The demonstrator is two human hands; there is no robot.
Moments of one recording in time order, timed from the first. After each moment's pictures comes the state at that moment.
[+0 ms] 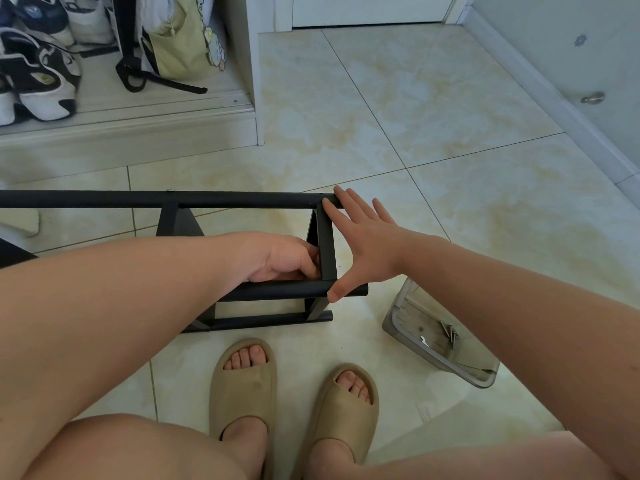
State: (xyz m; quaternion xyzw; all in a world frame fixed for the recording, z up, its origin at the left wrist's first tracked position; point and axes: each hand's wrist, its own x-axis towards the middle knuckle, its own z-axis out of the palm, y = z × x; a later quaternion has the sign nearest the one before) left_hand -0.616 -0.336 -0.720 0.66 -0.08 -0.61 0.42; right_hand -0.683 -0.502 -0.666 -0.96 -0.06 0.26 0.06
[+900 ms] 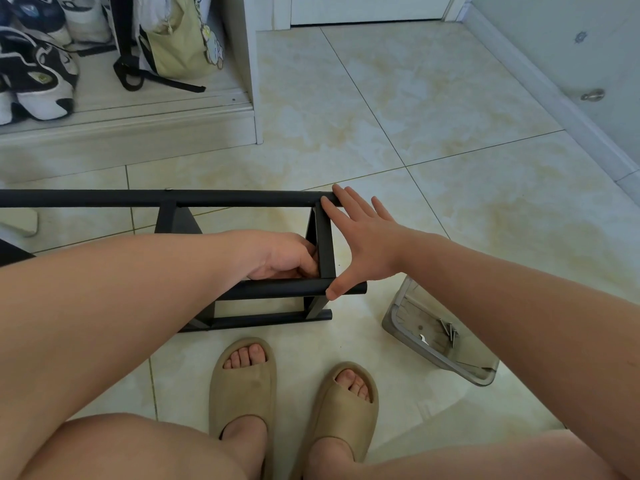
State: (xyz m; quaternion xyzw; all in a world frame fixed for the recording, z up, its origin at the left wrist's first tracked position) left_hand -0.615 -0.337 -0.718 0.69 -0.08 -0.59 0.41; right_hand -0.683 -0.504 -0.668 -0.96 -0.06 0.26 0.07
